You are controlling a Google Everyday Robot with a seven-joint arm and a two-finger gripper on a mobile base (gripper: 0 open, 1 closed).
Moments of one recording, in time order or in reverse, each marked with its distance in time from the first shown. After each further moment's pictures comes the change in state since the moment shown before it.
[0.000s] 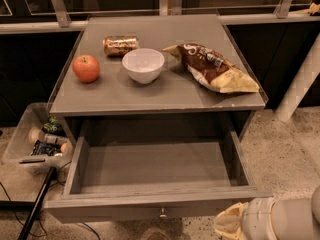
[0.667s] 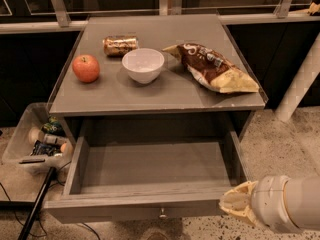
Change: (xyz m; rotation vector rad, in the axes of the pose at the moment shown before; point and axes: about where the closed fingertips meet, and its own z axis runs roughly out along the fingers) arm -0.028 -0.036 -0.034 0.074 -0.022 0.009
